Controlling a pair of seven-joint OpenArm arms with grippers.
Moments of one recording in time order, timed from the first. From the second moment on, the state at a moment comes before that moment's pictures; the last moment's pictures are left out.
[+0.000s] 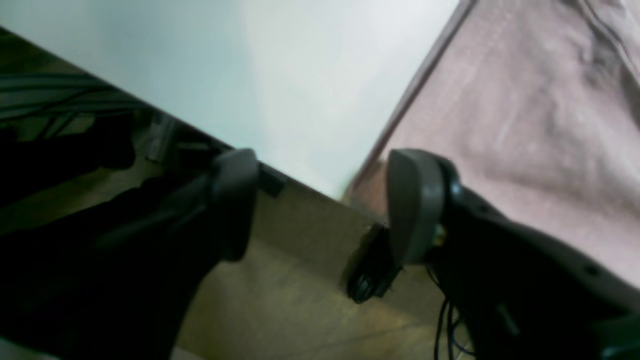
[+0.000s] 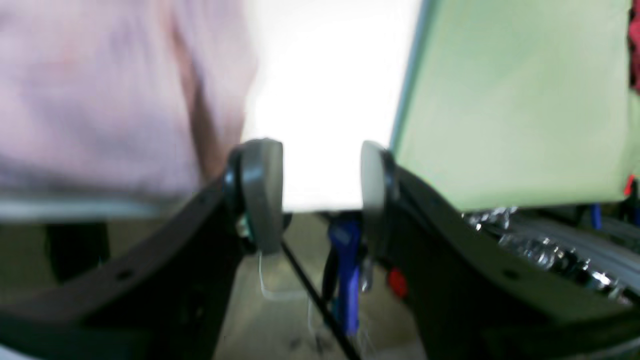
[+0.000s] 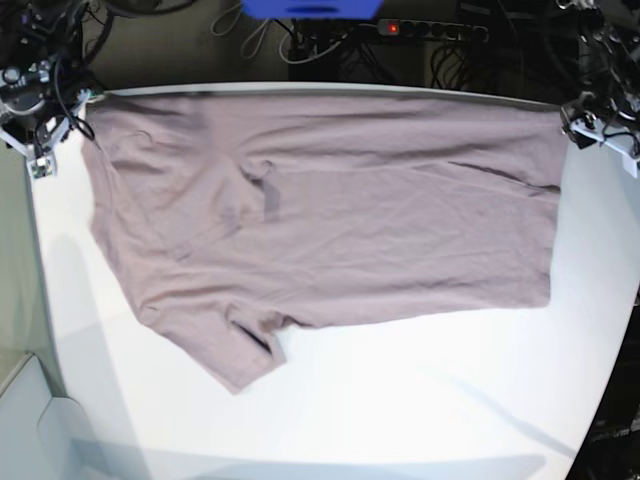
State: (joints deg) left arm 15.6 -13.2 -44.0 95.0 -20.1 -14.9 65.3; right arm -20.4 4.0 40.3 113.9 -8.8 40.1 -54.7
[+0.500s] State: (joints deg) left arm 12.8 -13.3 -44.2 98.2 -20.0 -14.9 65.5; right arm -11.9 6.4 38.5 113.4 -9.2 40.1 -55.8
